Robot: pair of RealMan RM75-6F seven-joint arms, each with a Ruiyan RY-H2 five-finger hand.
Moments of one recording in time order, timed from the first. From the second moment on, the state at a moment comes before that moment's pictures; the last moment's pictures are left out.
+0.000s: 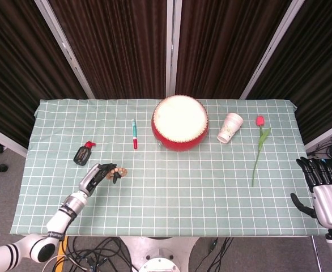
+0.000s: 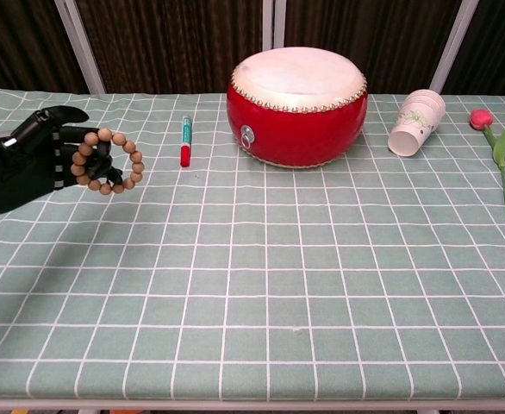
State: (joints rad) left arm -0.50 -1.50 -0.14 -1.51 1.37 0.90 -1.08; right arm 0.08 -1.00 0.06 -1.70 -1.59 1.53 0.05
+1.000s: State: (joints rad) left arm -0.51 -1.50 -0.14 -1.52 1.37 0.90 -1.07; right arm 0.07 -0.99 0.05 -1.69 -1.60 1.54 0.07
